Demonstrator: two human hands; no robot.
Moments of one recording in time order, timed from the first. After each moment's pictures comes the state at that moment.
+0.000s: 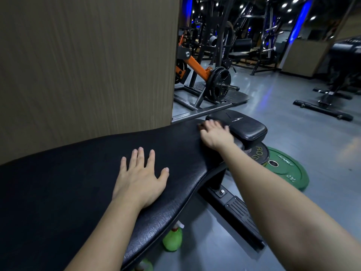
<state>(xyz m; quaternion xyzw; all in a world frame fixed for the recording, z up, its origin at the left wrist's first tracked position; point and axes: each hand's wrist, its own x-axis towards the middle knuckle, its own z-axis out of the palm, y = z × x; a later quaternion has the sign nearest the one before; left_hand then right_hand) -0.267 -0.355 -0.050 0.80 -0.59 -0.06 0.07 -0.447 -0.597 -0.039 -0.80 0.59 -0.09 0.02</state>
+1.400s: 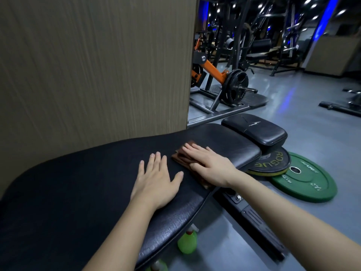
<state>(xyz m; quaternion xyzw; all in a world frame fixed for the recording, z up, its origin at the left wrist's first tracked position) -0.267 -0.352 -0.046 0.80 -0.59 -0.09 0.10 -0.434 -0.480 -0.041 -0.93 0.31 -0.12 0.15</state>
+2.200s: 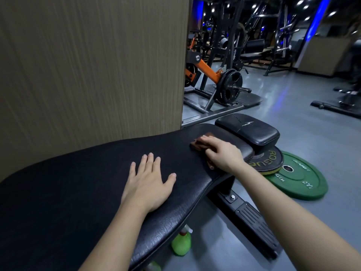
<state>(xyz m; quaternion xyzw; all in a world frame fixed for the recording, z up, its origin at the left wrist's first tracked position) -0.266 -0.356 -0.050 0.80 -0.59 -0.08 0.10 -0.463 -0.521 -0.029 -0.83 0.51 -0.19 0.12</state>
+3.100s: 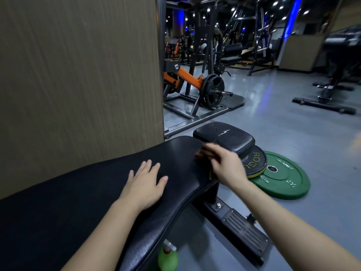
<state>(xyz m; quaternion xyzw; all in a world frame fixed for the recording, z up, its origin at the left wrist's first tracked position) -0.300 -0.420 -0.019 0.75 -0.64 -0.13 0.11 -0.540 -0.544 -0.032 -0.77 0.50 -0.38 0.11</state>
